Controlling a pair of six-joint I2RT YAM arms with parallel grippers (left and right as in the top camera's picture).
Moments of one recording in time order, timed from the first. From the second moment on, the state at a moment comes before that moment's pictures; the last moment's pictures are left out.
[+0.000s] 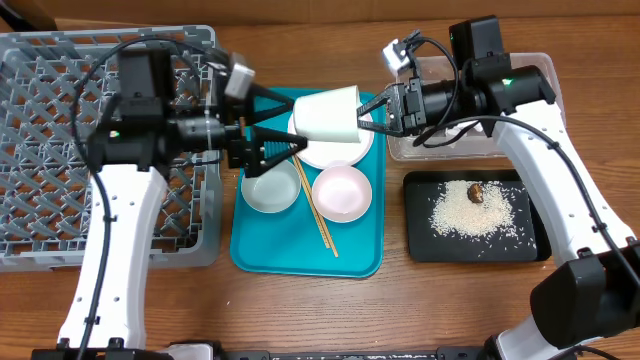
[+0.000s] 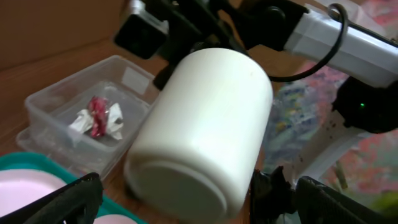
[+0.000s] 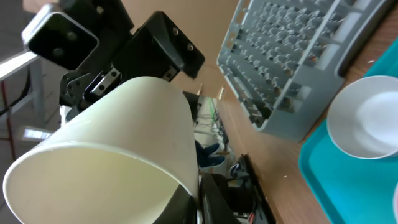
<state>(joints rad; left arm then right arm) -0.02 1.48 1.43 -0.78 1.34 0.32 0.24 1.75 1.63 -0.87 -1.38 0.23</state>
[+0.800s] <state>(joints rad) -0.11 1.48 1.43 -0.73 1.32 0.32 0.28 1.75 1.63 -0.87 -1.42 0.23</state>
